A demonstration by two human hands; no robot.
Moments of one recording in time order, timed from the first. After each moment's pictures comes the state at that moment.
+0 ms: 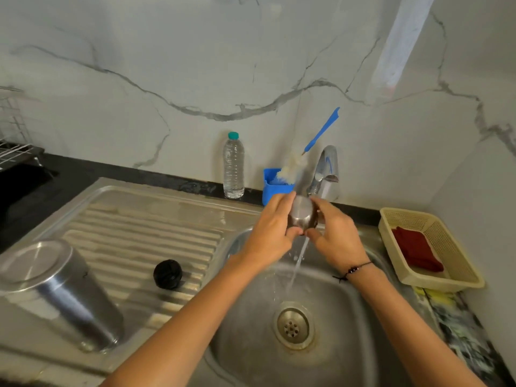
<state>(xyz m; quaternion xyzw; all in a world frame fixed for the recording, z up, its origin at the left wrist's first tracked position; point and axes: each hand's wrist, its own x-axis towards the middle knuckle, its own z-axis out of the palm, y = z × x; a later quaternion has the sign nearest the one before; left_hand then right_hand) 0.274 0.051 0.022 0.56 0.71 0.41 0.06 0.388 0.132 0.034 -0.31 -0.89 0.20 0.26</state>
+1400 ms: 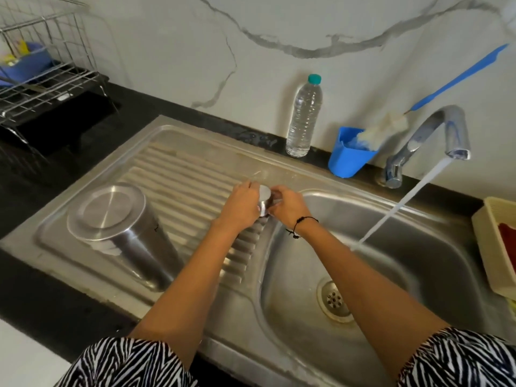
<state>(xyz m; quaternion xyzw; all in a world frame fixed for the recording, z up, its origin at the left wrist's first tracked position) 0.136 -0.019 -0.062 0.39 0.89 0.18 0.13 0.204 0.086 -0.079 -0.31 -0.86 0.40 0.05</state>
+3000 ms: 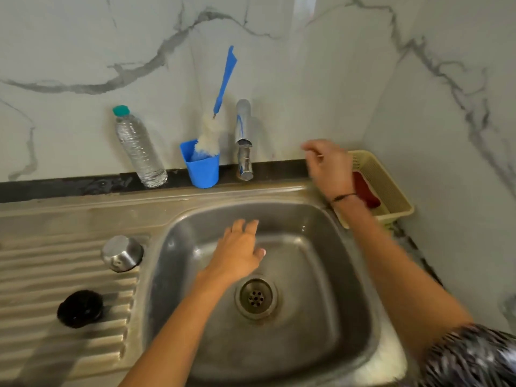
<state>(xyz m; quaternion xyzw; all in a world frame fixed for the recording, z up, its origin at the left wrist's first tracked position) 0.315 0.096 -0.041 0.59 0.76 0.08 0.25 0.447 0.269 0.006 -0.41 -0.80 0.13 0.42</state>
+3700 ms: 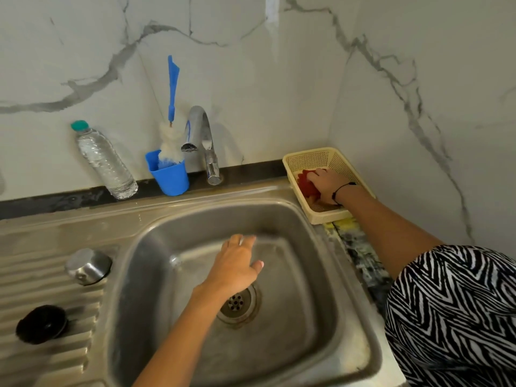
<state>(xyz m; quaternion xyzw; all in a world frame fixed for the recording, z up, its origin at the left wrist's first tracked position) 0.379 0.105 -0.055 0.60 0.75 0.08 0.26 0.546 0.356 -0.057 -0.44 -0.89 0.00 -0.10</state>
